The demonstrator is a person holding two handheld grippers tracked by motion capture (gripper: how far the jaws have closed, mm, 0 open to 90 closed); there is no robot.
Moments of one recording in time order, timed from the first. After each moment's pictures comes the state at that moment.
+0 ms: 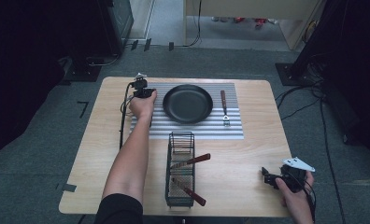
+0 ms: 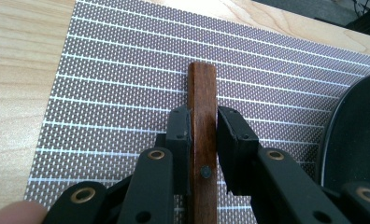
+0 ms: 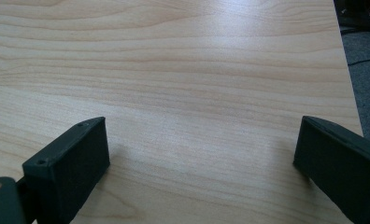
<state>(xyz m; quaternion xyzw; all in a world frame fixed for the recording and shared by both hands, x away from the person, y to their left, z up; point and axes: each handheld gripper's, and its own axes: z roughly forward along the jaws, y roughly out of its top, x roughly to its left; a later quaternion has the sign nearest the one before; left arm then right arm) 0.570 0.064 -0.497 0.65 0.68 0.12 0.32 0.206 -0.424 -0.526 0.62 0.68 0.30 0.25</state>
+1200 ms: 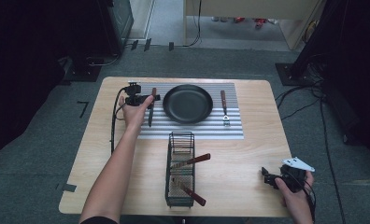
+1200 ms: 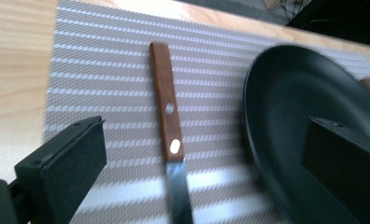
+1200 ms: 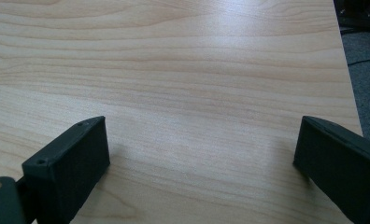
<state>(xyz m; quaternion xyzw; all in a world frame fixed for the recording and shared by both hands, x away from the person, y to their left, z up) 0.510 0.087 -0.477 0.68 0.61 0.11 0.39 0.207 -0.424 -0.526 0.62 0.68 0.30 0.25</state>
